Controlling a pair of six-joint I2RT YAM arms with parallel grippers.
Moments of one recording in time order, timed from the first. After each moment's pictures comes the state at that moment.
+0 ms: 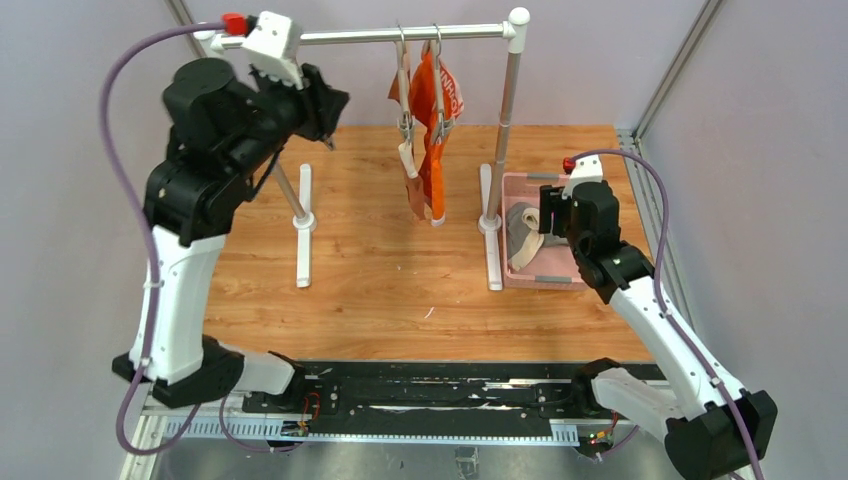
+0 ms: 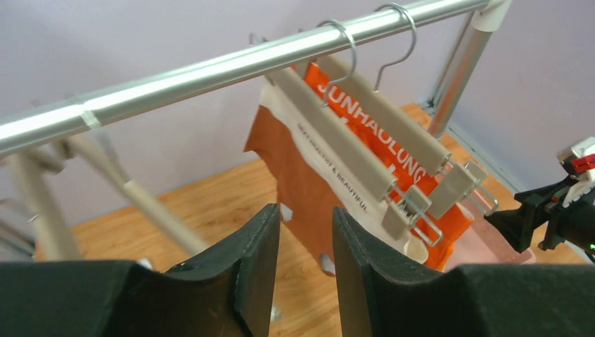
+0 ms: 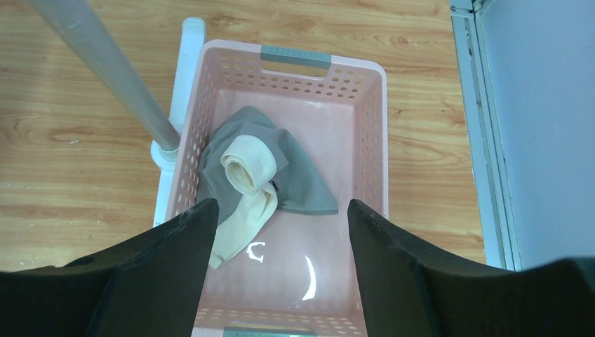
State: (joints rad) left arm -0.41 1.32 2.12 -0.81 0.02 -0.03; right arm 0.34 1.00 0.89 -0.30 0.34 0.02
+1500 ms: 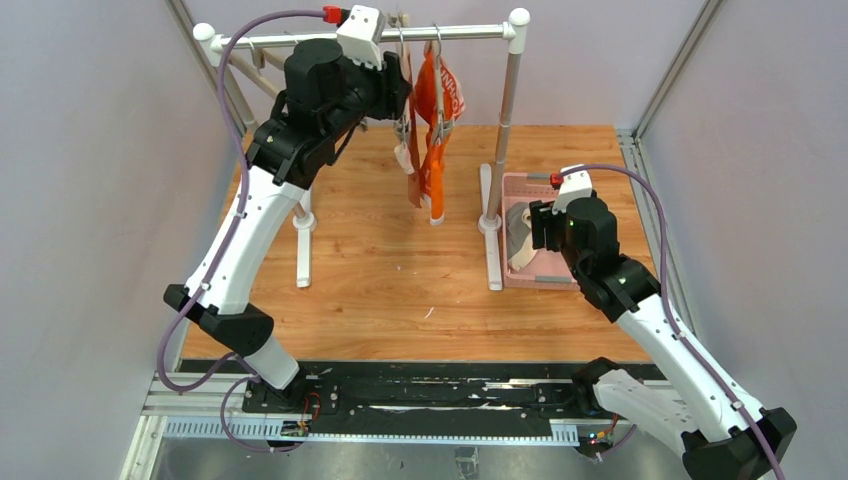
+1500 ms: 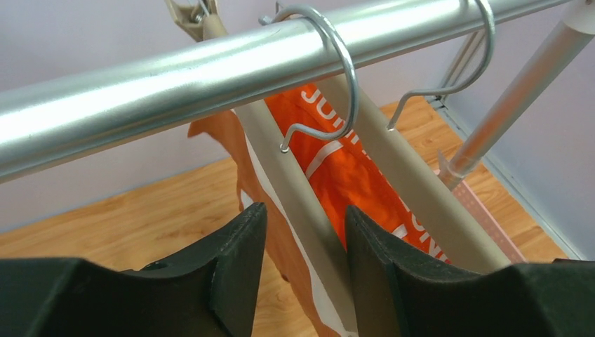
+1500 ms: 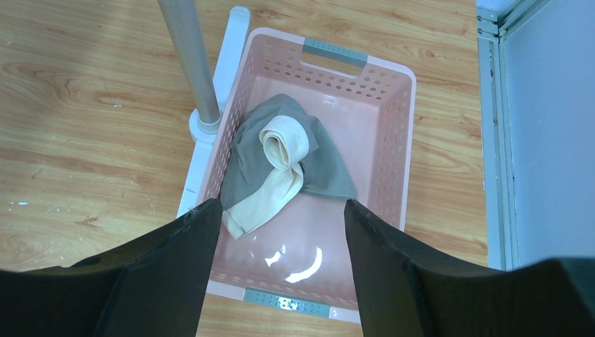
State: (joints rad) left arm -0.55 1.61 2.12 -0.60 -0.10 -0.08; right arm 0.49 0.88 0.89 -0.40 0.38 -0.01
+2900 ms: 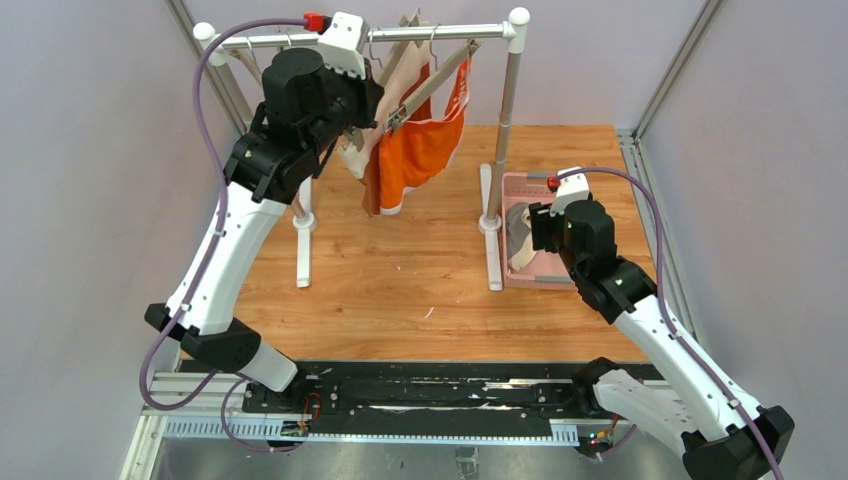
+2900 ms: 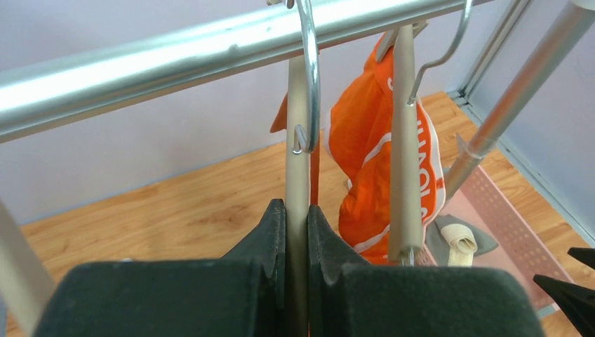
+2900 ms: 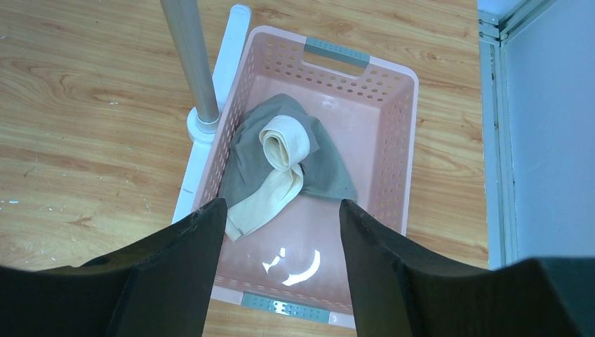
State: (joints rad) left arm -0.55 1.53 2.06 -0.63 -0.16 -0.04; right arm 0.49 0.88 0.85 -0.36 0.38 -0.03
